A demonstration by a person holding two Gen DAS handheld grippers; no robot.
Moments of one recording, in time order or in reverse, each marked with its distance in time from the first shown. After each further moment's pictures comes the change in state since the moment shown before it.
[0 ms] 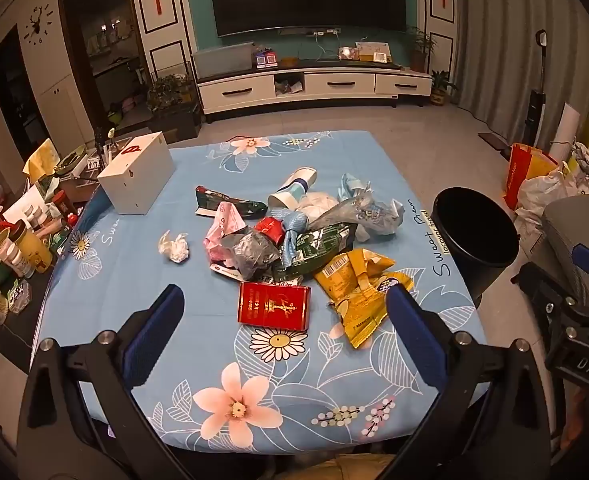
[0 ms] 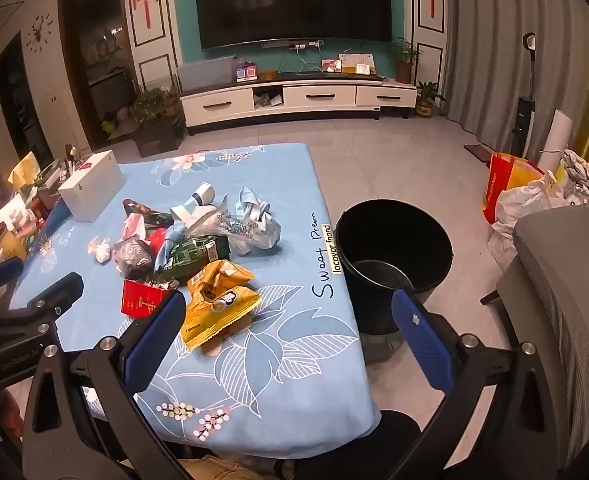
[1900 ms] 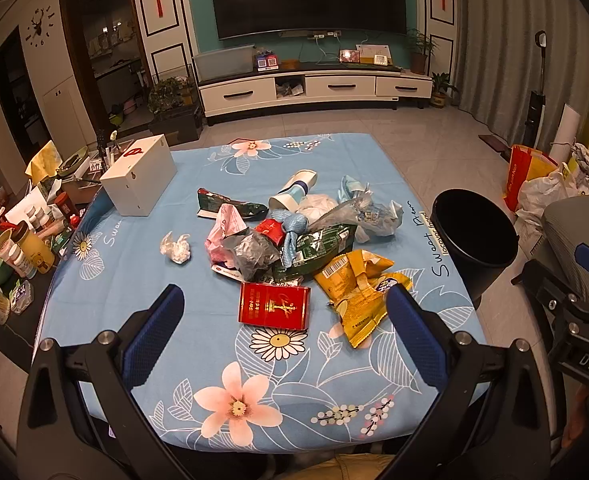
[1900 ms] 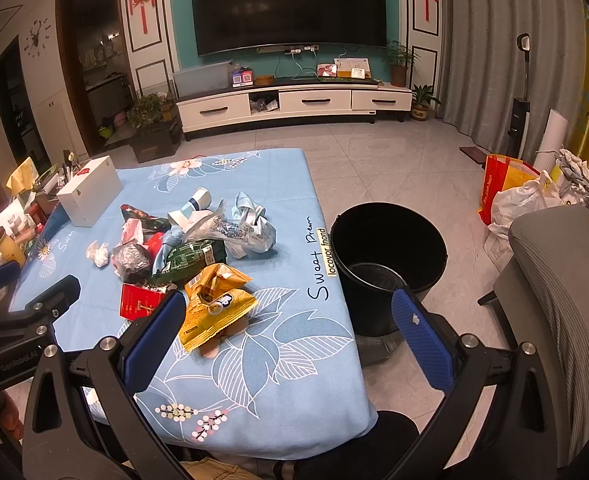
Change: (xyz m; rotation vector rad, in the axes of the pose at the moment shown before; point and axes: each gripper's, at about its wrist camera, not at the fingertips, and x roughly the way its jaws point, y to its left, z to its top) left arm -0.003 0.003 0.000 -0.001 -0.007 0.005; right arm -0.011 -0.003 0.001 0.010 -0.020 -0.004
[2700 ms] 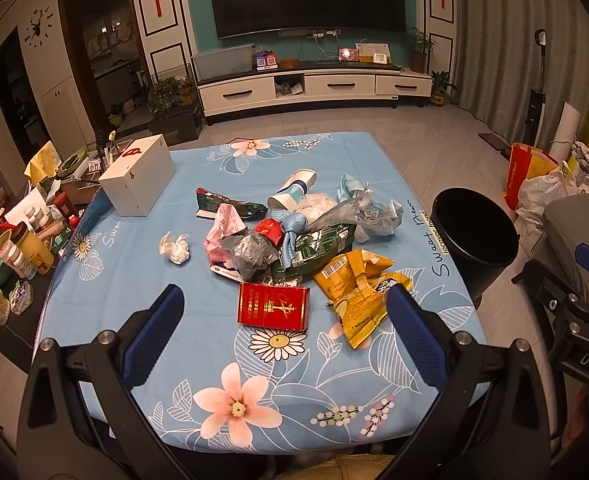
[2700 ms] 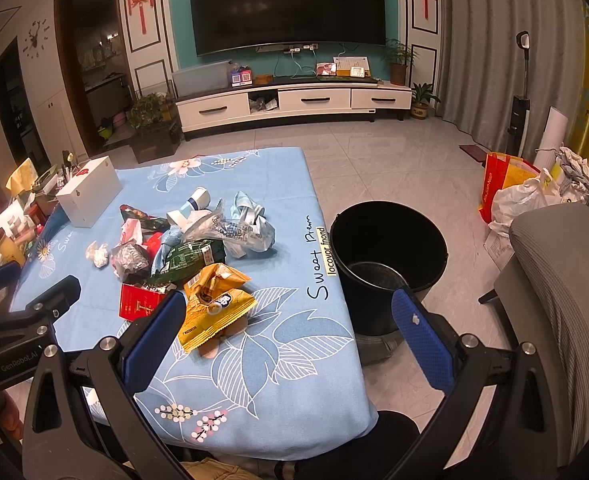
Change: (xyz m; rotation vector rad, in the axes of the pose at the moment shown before) left arm -0.005 -0.003 0.003 0.003 0.001 0.001; right arm 0.002 -0.001 0.000 0.000 0.001 0.001
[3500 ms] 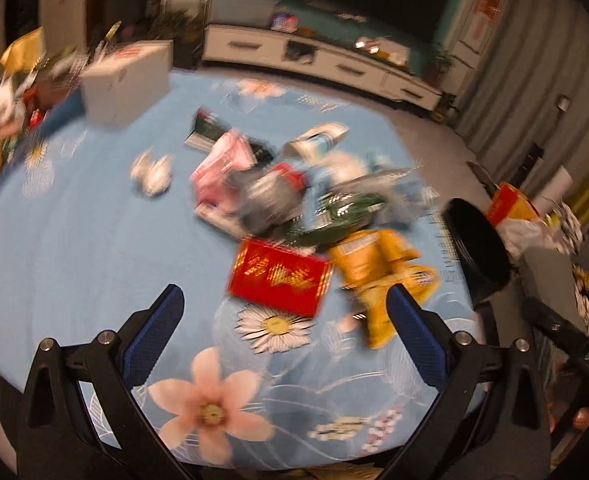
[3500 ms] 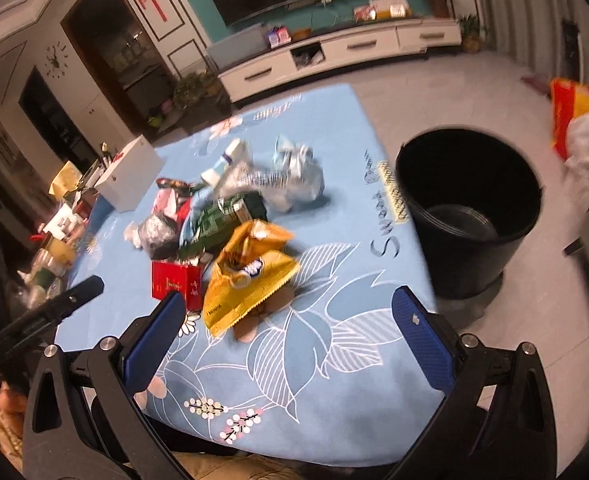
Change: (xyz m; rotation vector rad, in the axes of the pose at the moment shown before) left arm 0.104 0.075 -0.051 -0.278 0.130 -0.178; right arm 0.102 -0.020 -0.037 0.131 0.179 0.324
